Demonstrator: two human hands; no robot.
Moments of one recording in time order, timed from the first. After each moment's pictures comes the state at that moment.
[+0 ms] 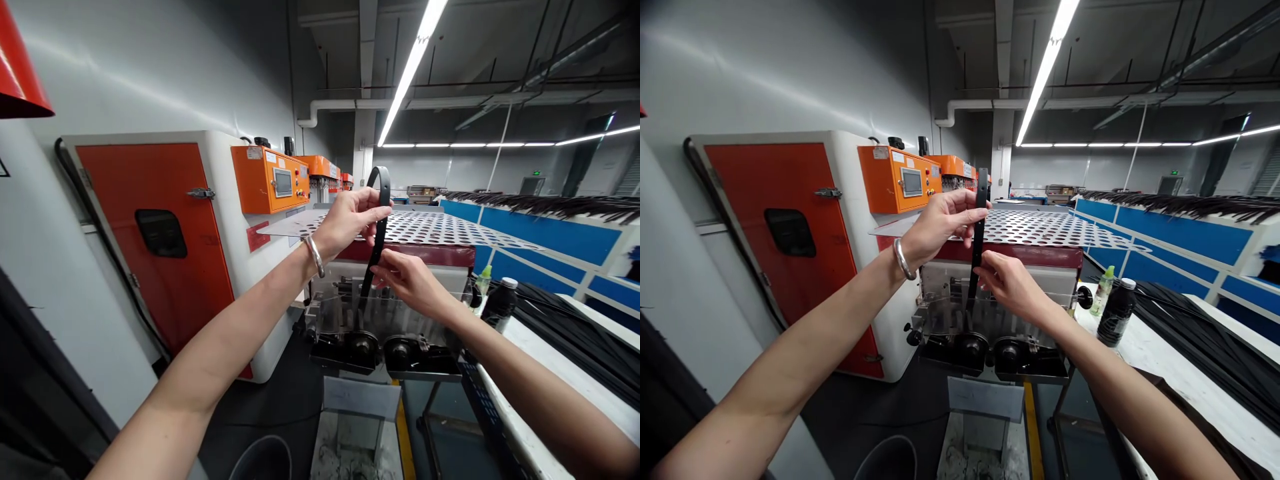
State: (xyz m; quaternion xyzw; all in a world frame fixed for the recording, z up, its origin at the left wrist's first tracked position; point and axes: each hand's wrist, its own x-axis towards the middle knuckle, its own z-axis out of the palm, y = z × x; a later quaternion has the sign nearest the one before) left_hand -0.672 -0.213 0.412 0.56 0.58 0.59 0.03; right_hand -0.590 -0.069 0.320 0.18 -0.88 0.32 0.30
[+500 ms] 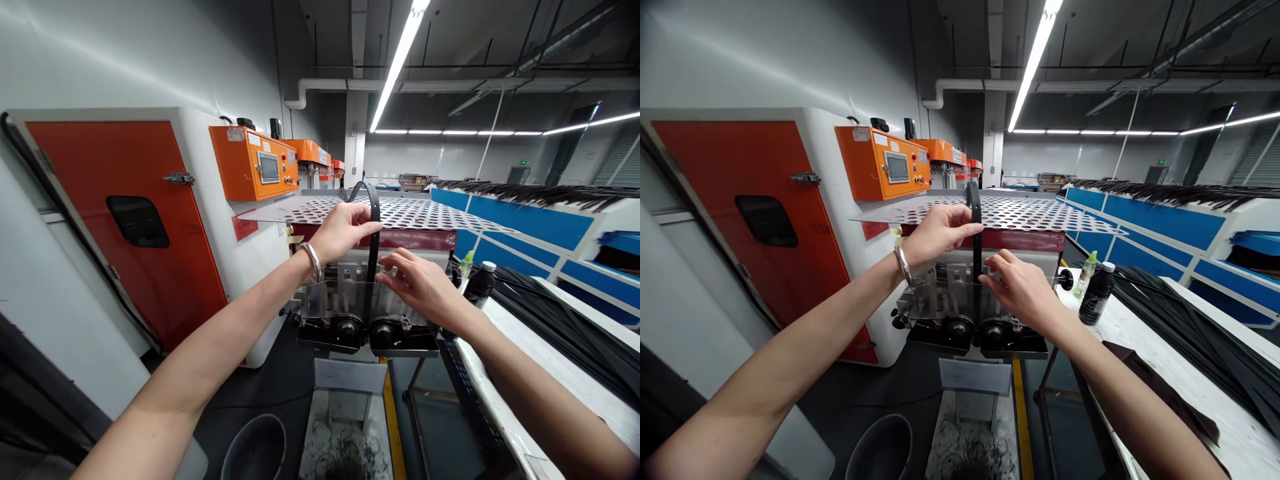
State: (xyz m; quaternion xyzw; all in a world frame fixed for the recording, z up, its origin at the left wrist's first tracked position) left_hand -0.670 -0.197 0.378 0.54 0.69 0.49 -0.05; right_hand -0.544 -0.050 0.305 0.07 -0.94 0.10 0.31
